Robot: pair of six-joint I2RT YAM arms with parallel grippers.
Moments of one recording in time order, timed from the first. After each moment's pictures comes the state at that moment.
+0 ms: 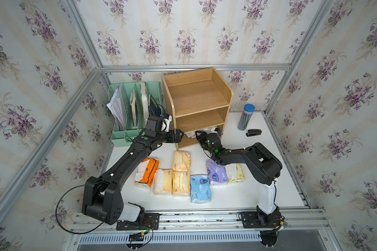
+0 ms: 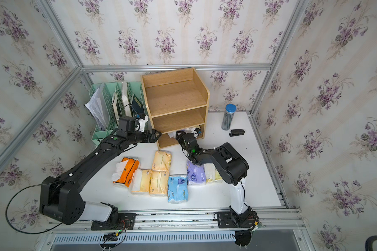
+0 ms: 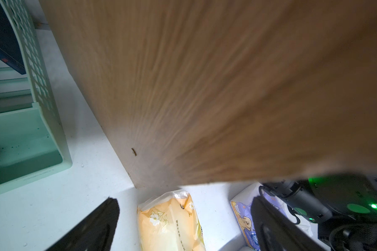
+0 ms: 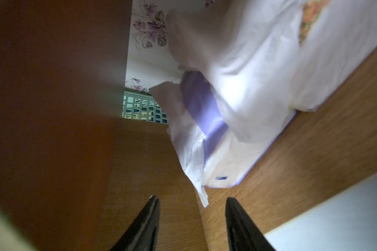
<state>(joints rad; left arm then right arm) -0.30 1.43 1.13 -0.36 0.30 -0.29 0.65 2.01 0.99 0.71 0.11 1.31</state>
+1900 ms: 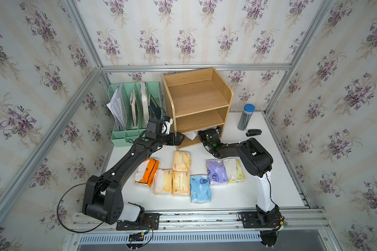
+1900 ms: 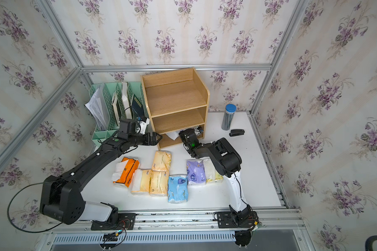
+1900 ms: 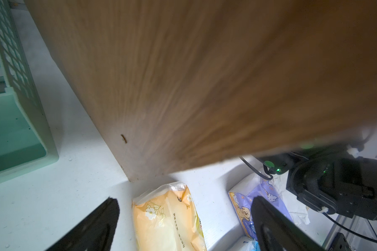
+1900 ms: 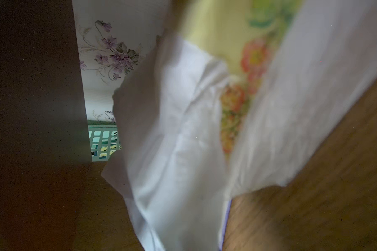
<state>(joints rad) -0.29 1.43 1.08 -0.34 0.34 -0.28 0.58 2.16 1.17 0.60 0.12 1.39</state>
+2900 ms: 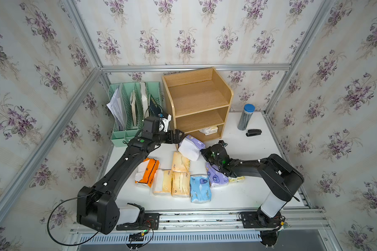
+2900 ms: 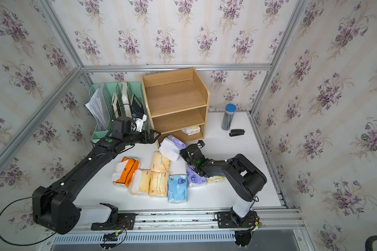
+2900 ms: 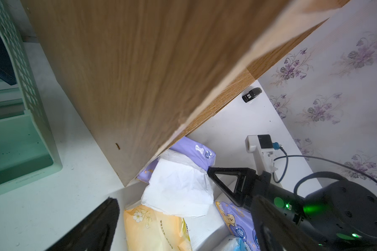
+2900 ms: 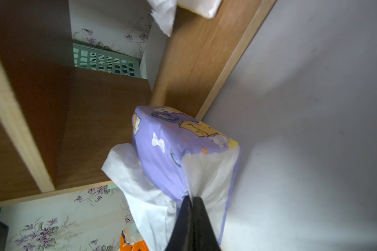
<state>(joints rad) -0.30 1.34 1.13 -0.39 0.35 -0.29 0.74 1.68 0.71 0.45 0.07 1.31</state>
